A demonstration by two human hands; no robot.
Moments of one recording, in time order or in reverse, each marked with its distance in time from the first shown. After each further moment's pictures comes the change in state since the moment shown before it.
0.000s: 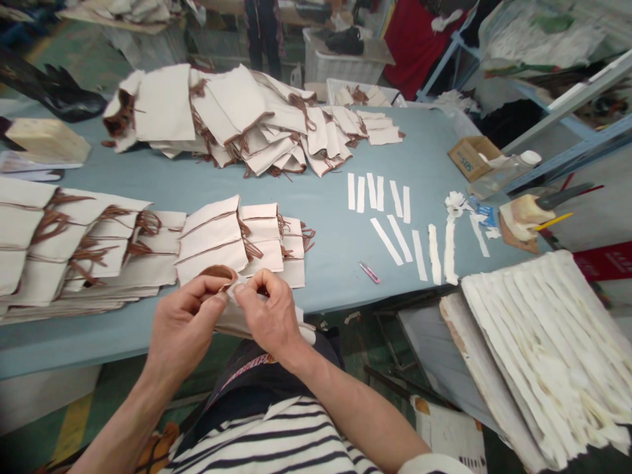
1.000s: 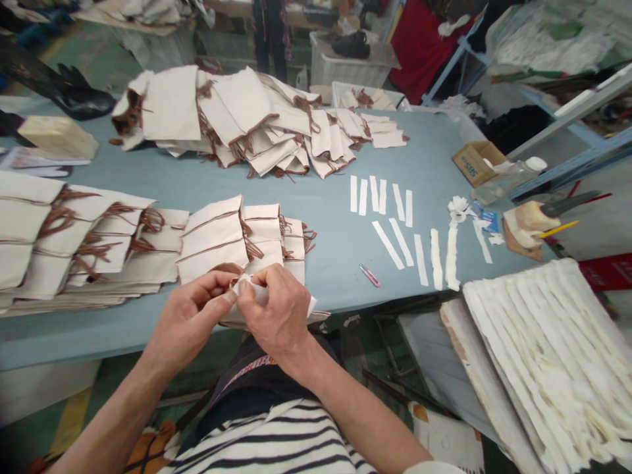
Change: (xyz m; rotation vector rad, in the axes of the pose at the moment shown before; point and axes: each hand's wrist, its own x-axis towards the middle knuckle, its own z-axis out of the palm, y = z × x) left_hand 0.009 0.007 0.001 -0.073 -0.151 -0.071; right_hand 0.000 0.007 -0.009 -0.500 0.222 -0.443
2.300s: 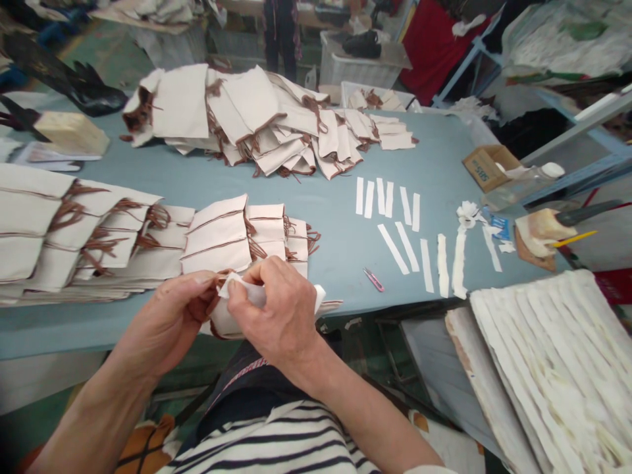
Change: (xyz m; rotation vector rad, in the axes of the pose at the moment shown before) left_hand 0.002 0.004 -0.009 -0.494 0.062 -0.184; right_hand 0.022 -0.022 -0.021 0.050 -0.087 -0.066
